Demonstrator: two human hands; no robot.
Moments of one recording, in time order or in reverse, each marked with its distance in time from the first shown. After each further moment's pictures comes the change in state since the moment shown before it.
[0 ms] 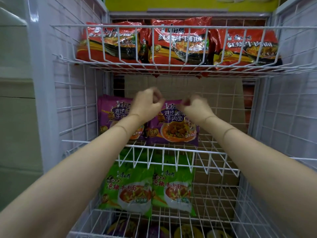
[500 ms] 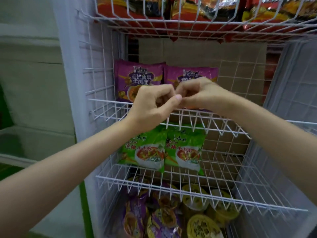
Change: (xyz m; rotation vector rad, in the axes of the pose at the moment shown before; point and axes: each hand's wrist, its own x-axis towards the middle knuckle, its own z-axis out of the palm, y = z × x) left_hand -0.125 0.011 -0.046 -0.339 -0.062 0.312; right_hand -0.080 -0.033 0.001 0.235 -0.487 -0.331
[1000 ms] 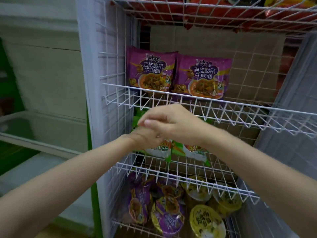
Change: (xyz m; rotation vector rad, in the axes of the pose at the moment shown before) left_hand -0.073 -0.062 0.017 0.429 -0.680 -0.511; right_hand -0.015 -0.029 0.099 -0.217 -0.123 -0.231
